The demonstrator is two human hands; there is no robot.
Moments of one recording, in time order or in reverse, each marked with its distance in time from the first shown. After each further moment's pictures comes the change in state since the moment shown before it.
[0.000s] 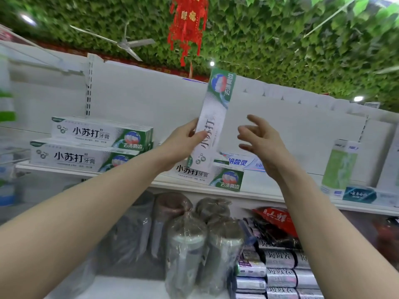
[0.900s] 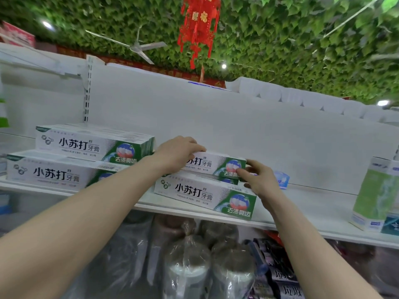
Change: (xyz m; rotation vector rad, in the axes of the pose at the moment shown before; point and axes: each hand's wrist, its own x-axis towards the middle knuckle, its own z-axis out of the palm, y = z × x) left_hand 0.090 -0.060 -0.034 1.210 -0.128 0.107; right_hand 0.061 0.120 0.011 -0.169 0.019 0.254
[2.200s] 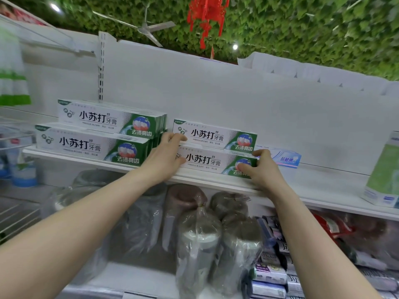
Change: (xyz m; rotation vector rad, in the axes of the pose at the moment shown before) left_hand -0.092 -0.002 0.041 -0.343 0.139 -0.310; right_hand -0.053 -0.003 0.019 -0.261 -0.044 0.021
